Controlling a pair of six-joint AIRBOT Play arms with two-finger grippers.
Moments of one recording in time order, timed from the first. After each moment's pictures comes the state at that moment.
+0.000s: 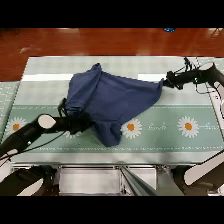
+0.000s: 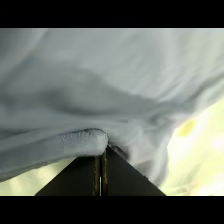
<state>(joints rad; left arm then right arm) -0.38 -1.04 0.47 0.70 -0.63 -1.79 -0.25 -1.91 1.55 -0.84 1.10 1.33</state>
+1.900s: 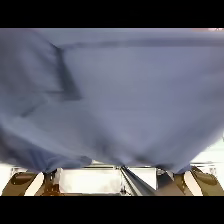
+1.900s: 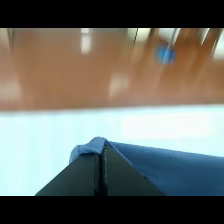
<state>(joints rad) 0.06 -0.71 1.69 1.32 -1.34 -1.57 -0.23 -0.69 1.72 -1.30 1.46 1.50</state>
